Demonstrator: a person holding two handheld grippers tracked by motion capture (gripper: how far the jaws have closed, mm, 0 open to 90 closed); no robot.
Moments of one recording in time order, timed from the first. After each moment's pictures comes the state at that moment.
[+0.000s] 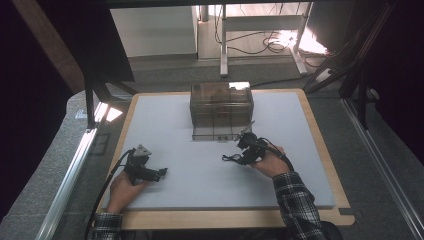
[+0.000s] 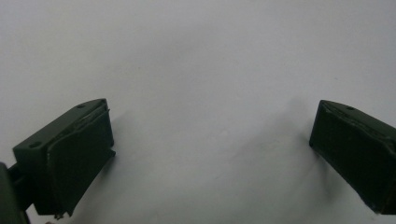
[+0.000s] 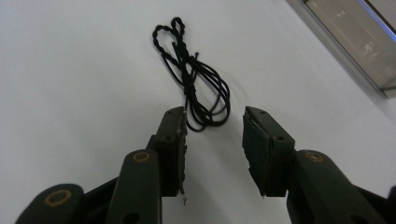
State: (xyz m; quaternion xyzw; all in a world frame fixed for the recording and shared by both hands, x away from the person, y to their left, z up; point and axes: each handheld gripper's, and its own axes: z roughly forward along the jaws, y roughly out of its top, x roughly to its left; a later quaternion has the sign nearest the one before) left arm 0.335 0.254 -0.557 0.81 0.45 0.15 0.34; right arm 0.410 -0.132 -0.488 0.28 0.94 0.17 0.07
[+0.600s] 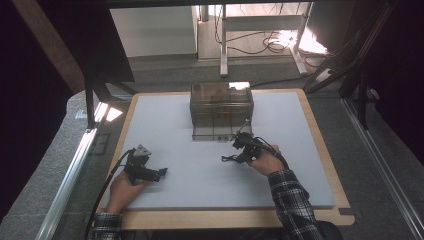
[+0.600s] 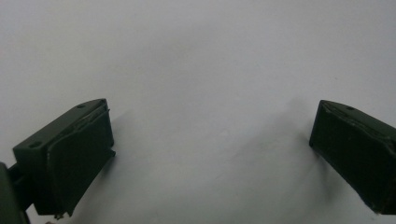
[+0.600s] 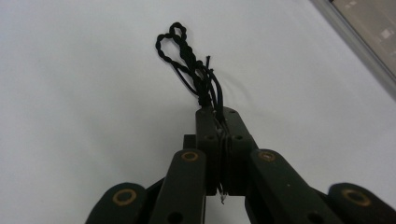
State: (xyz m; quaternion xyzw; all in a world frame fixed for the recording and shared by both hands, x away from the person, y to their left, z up) left arm 0.335 0.254 -0.557 0.81 0.45 0.15 0.34; right arm 0.414 -0.120 -0.493 0.29 0.94 0.15 0.05
